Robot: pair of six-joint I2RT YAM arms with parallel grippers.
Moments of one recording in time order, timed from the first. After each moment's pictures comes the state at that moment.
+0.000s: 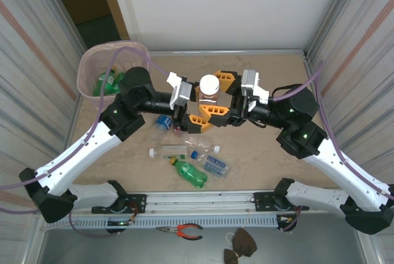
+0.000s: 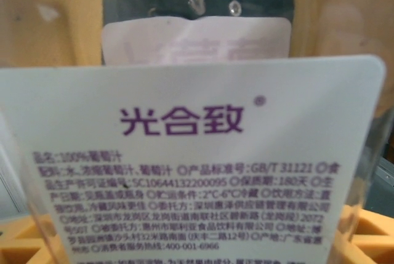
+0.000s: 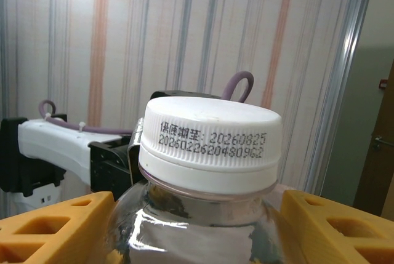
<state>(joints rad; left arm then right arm) -0.79 1.20 1.30 -0.05 0.95 0.07 0.89 0.96 1.22 0.08 -0.45 0.02</state>
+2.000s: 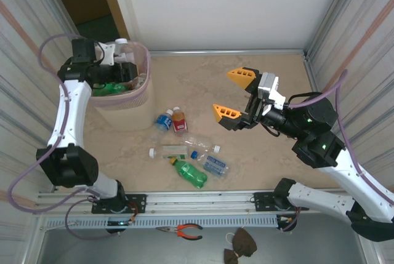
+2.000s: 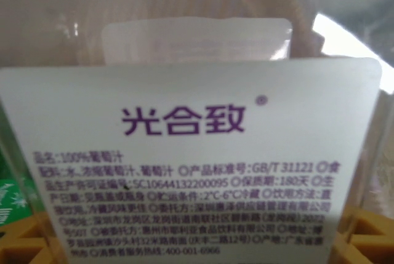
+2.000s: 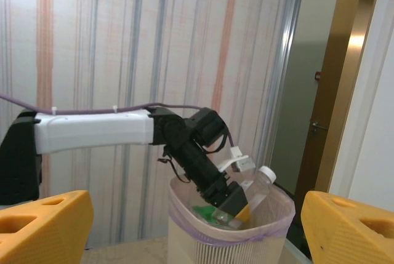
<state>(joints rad) 0.07 1.52 1.59 -0.91 0.52 -0.05 0.90 0.85 1.21 -0.06 -0.26 -0.04</state>
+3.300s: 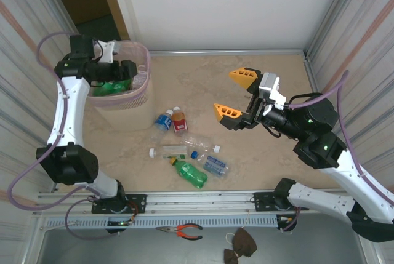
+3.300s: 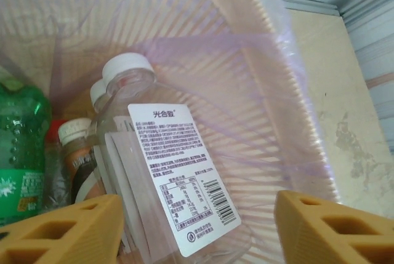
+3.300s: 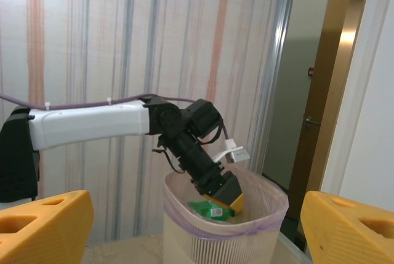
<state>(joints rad) 0.08 1.54 1.69 -1.00 0.57 -0.06 0.90 0.84 1.21 -0.08 -0.23 -0.04</state>
